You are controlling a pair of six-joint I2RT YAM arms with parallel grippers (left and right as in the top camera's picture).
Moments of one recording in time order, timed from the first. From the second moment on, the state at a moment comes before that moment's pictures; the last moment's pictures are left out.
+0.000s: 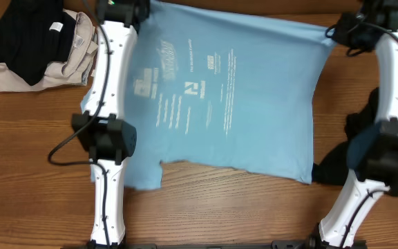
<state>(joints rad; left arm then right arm) -0.16 2.54 2.75 -0.96 -0.39 0.01 -0.20 2.20 2.20 -1.02 -0.16 0.18</state>
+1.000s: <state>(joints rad) -0.15 2.62 2.73 -1.63 -0.29 -0.02 -0.18 2.32 2.07 -1.33 -0.16 0.12</state>
